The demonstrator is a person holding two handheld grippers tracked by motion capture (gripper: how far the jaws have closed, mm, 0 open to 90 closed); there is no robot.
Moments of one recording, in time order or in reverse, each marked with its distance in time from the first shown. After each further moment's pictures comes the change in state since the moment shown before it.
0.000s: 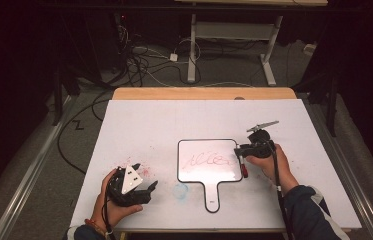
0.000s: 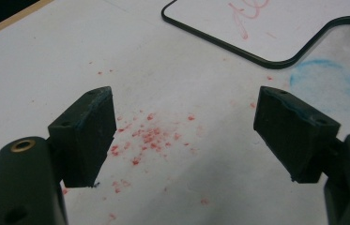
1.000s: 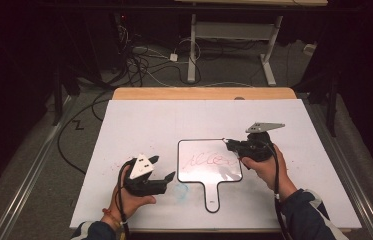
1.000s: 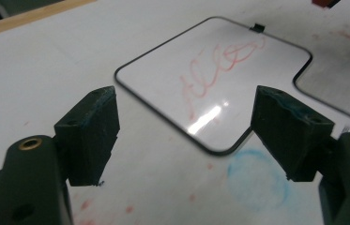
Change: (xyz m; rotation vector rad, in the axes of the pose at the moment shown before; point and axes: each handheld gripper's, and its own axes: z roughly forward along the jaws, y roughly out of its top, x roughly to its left) left arm -0.014 0.051 0.020 -0.121 -0.171 -0.116; right arm 0.049 0.008 -0.041 -0.261 0.112 -0.114
